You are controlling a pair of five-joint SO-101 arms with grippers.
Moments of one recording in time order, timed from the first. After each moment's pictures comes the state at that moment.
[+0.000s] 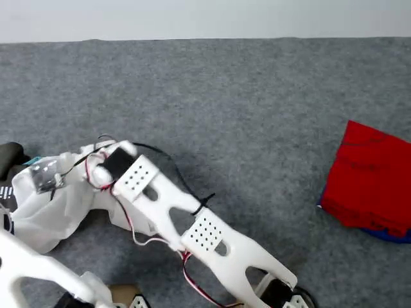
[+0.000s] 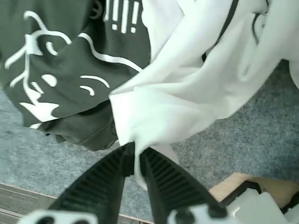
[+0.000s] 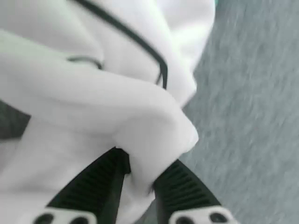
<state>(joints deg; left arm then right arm) -61.9 -30.0 23.7 96.0 -41.6 -55.5 74.3 -93.2 82.8 56.2</state>
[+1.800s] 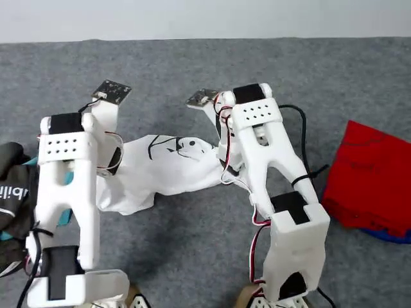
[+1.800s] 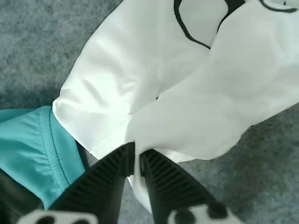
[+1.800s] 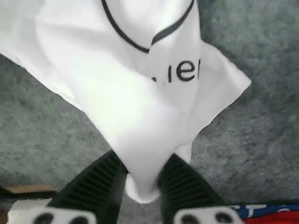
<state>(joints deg) -10.1 -5.0 12.9 90.1 -18.4 -18.6 24.0 -20.0 100.0 32.1</state>
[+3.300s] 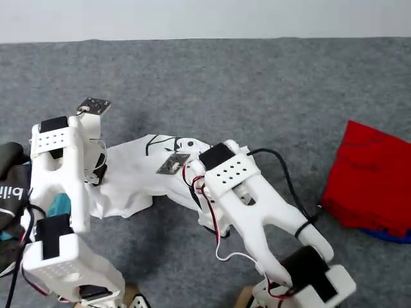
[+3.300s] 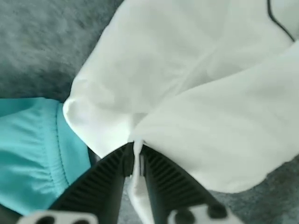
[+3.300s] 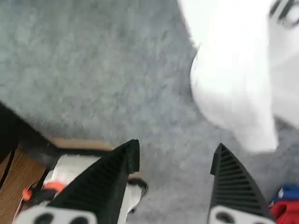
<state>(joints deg) -18.8 10.2 12.9 83.1 -21.3 -37.0 -4.0 21.7 93.7 23.0</state>
